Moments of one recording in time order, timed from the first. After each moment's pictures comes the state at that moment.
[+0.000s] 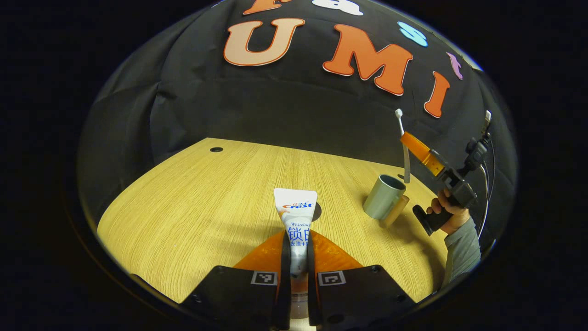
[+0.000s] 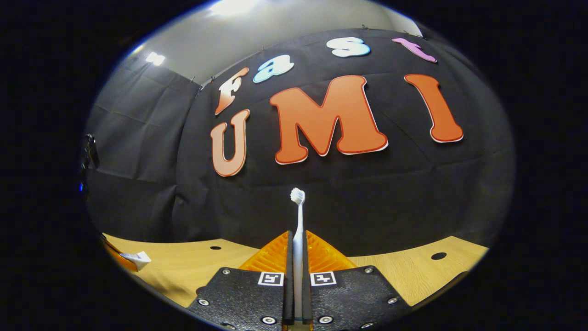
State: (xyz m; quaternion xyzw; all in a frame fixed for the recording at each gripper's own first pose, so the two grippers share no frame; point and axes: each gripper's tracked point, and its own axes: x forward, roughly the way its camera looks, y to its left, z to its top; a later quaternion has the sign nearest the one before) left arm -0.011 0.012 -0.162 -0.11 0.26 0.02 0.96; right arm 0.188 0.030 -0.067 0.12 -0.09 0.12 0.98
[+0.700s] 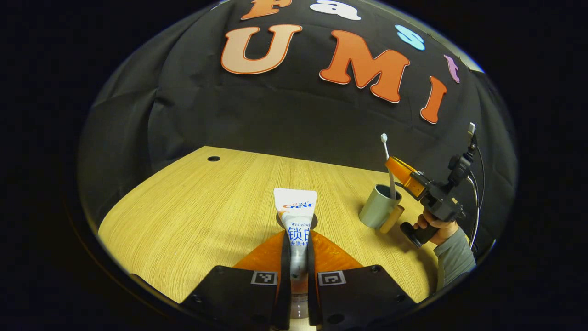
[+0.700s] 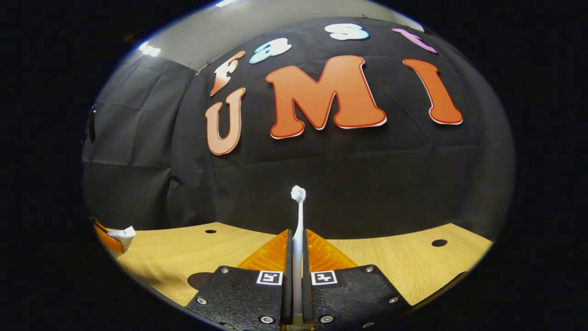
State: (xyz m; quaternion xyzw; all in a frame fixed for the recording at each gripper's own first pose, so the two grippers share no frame) left arm -0.003 0.011 -0.133 -0.11 0.24 0.02 0.97; right arm 0.191 0.034 -0.108 0.13 -0.03 0.11 0.99
